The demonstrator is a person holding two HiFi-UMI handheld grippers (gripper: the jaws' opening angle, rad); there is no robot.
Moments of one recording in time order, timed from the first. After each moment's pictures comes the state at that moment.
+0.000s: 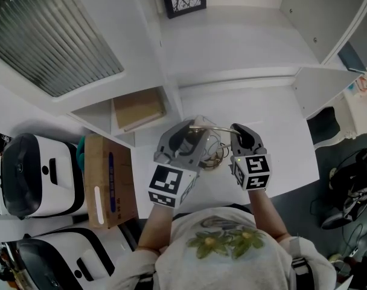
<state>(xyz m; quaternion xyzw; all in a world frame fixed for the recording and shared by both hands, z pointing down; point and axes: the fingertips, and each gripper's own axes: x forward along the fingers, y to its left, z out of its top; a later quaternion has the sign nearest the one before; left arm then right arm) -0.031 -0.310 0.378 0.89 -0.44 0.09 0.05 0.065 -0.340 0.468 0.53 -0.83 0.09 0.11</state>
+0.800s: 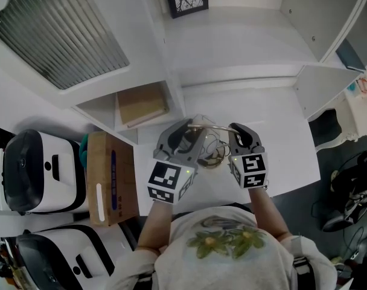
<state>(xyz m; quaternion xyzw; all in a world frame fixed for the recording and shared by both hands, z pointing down) -0.039 -0.301 0.381 0.88 -0.45 0.09 0.05 0.055 -0.331 0.469 0.52 -0.84 0.06 0.13</state>
